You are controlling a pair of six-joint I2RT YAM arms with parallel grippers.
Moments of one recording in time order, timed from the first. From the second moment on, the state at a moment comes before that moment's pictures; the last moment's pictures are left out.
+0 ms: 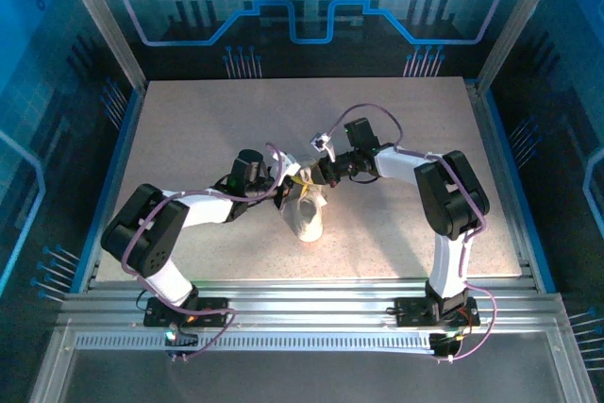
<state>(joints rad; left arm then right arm) -0.45 1.64 0.67 0.44 0.60 0.01 0.42 1.94 1.17 -0.11 -0.94 -0.15</state>
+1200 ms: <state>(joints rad) -0.44 1.64 0.66 0.44 0.71 -0.08 0.41 1.94 1.34 -0.19 -0.90 -0.17</state>
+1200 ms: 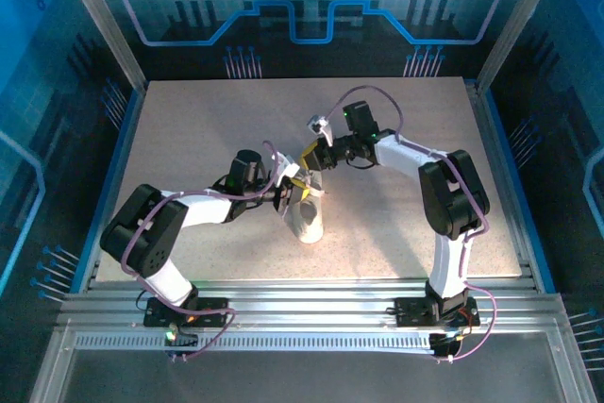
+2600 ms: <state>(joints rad) -0.27 1.33 0.66 -0.01 0.56 -0.30 0.47 1.64 1.15 -0.41 -0.44 0.35</state>
